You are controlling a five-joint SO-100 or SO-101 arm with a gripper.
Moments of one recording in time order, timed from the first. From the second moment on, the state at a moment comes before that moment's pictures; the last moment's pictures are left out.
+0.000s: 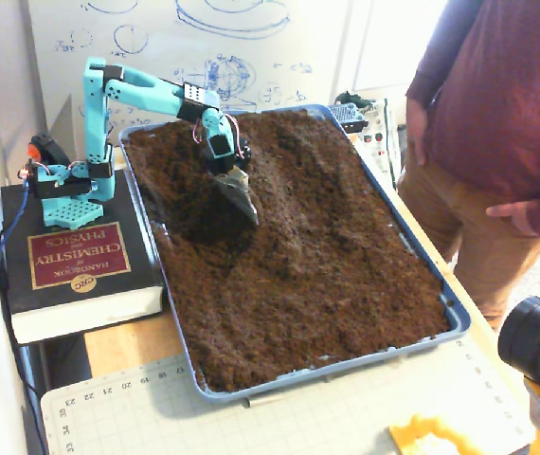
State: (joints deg) arm 13.9 86.7 107.8 45.1 -33.0
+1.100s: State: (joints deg) arm 8.1 97.4 99.8 45.1 -17.1
